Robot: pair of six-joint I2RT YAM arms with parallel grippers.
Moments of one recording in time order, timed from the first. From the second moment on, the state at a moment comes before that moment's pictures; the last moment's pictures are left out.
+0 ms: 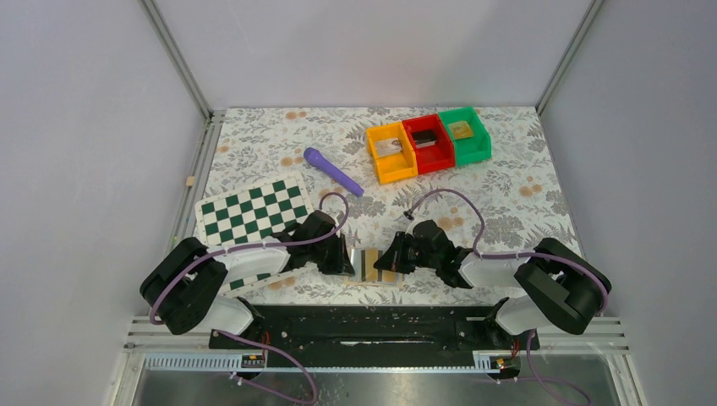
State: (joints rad) left arm -0.73 1.40 0.54 -0.09 0.31 -0.77; right arm 0.80 1.42 0.37 0.45 -0.28 0.98
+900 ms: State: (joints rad) left arm -0.73 1.40 0.54 -0.09 0.30 -0.77; right arm 0.77 1.37 0.36 0.40 -0.30 0.95
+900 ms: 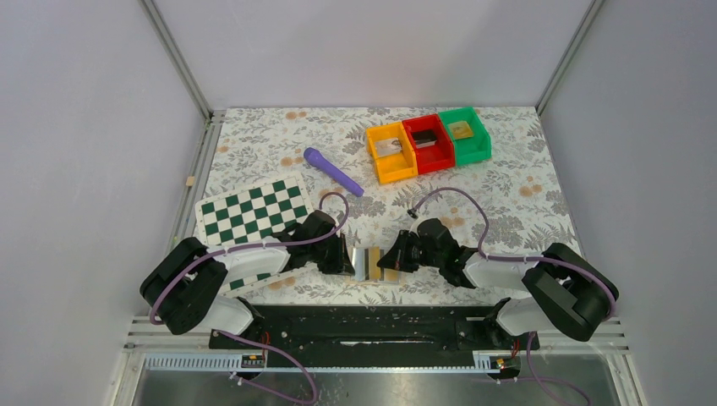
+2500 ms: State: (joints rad) left arm -0.69 1.12 0.89 -0.36 0.37 -0.89; right arm 1.04 0.94 0.54 0.04 0.17 0.12
